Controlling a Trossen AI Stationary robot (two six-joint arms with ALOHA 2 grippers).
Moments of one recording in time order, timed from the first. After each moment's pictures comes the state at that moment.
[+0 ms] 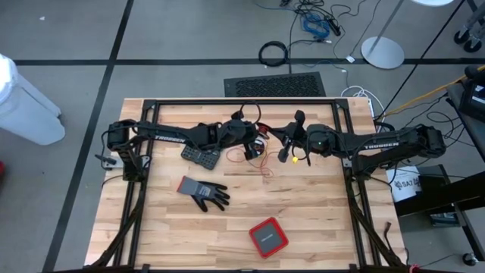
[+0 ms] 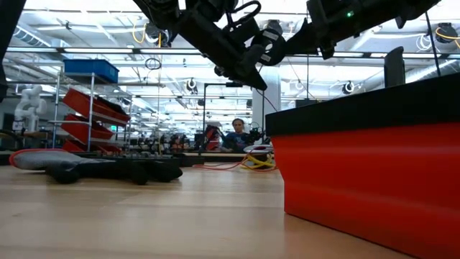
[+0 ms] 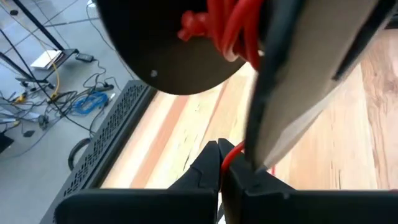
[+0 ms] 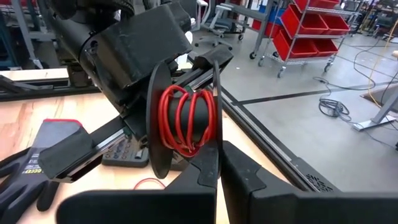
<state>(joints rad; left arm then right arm) 0.15 1.78 1.23 0.07 -0.30 0.16 -0.07 1.11 0.66 0.23 0.38 -0.02</state>
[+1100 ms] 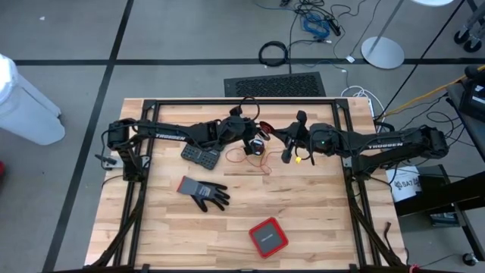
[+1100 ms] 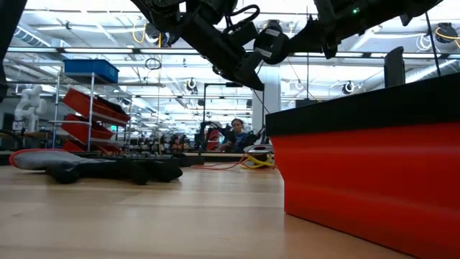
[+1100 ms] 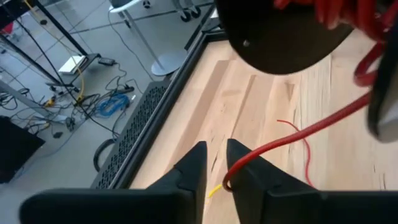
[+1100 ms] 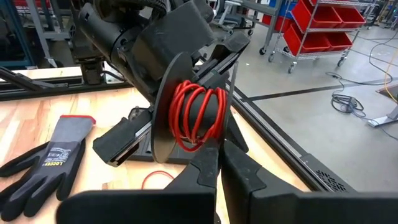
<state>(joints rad) 0.18 1.78 1.23 0.09 -0.35 0.23 -0.07 1.06 0.66 0.16 0.34 0.01</state>
